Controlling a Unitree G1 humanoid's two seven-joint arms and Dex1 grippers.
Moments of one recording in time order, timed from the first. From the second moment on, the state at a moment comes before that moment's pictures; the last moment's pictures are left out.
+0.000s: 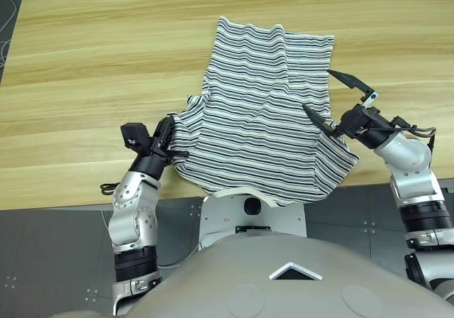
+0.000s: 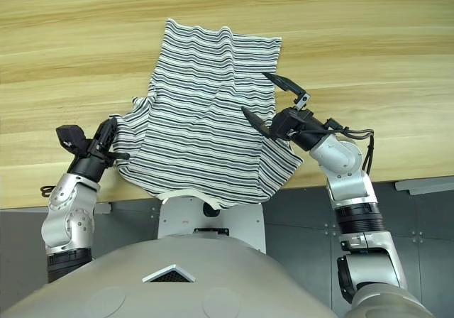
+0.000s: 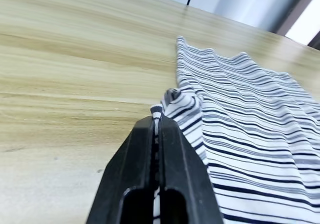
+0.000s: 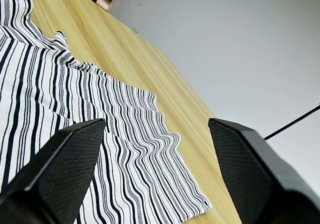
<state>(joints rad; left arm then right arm) 0.38 0.18 0.16 -0.22 -0.39 0.20 -0.39 -0.01 -0.55 0.16 0.13 -0.08 -0.63 0.53</state>
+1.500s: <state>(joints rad) 0.50 0.32 -0.06 -0.34 -0.28 0.07 -0.53 0.04 -0.56 0.11 0.15 -0.06 -0.55 0.51</state>
